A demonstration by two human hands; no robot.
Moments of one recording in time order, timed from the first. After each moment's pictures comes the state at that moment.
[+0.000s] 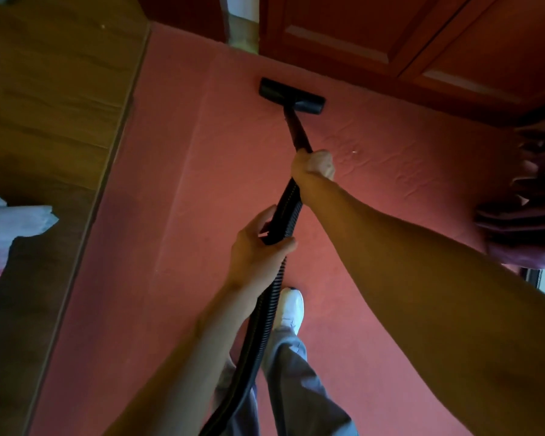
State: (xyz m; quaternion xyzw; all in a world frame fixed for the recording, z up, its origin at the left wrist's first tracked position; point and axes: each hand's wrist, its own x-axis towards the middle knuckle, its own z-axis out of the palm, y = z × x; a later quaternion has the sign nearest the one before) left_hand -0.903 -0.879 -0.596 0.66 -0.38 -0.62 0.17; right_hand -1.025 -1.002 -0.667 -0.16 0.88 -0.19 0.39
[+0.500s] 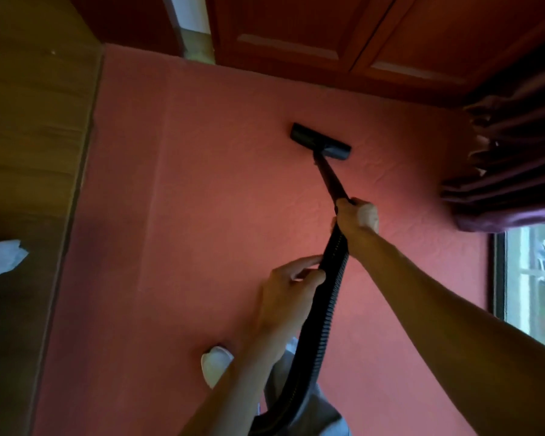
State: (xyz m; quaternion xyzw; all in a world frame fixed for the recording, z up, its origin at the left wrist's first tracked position) left_hand -0.958 -0.809 -0.582 0.59 -0.32 -0.73 0.09; right_hand -1.120 -0.862 -0.675 -0.10 0.91 -0.21 0.35
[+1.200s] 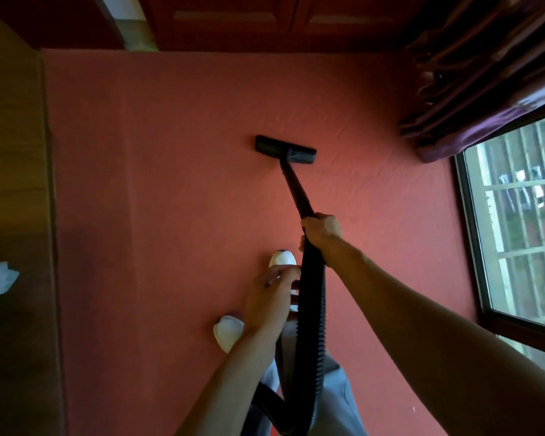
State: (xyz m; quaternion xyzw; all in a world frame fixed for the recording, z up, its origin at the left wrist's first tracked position) left_hand -0.903 -0.715 -0.556 0.63 -0.24 -0.73 0.03; right_hand -1.055 -0.727 -0.674 0.01 0.86 -0.22 0.46
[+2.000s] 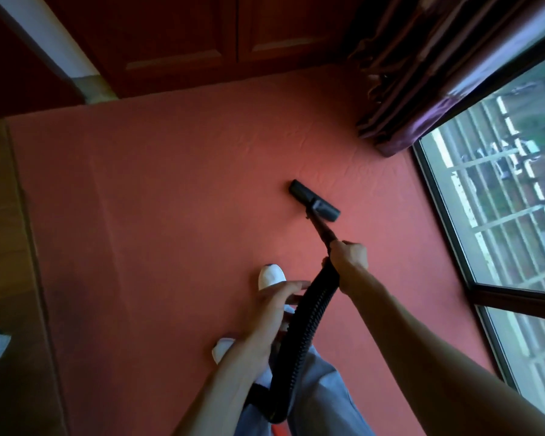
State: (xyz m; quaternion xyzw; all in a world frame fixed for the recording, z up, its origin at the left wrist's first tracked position) left_hand -0.939 -0.705 -0.523 0.53 -0.28 -0.80 -0.10; right_hand -1.107 -0.652 -0.611 0.21 0.87 -0.30 0.34
